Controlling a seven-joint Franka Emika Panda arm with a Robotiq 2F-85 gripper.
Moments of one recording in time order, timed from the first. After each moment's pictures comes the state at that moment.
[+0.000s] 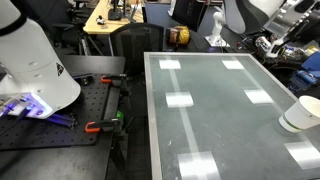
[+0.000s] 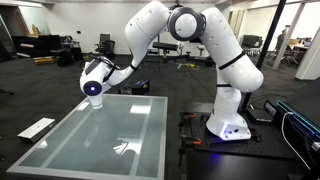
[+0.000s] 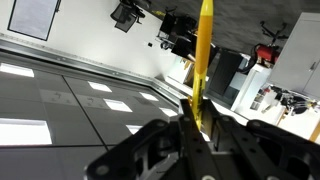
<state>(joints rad) 0.13 0.68 -0.07 -1.61 -1.82 2.13 1.91</state>
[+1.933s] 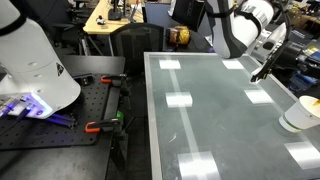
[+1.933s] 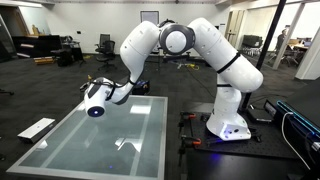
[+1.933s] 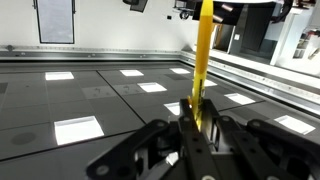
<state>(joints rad) 0.11 0.87 -0.01 -1.54 -1.95 1.89 2.33</state>
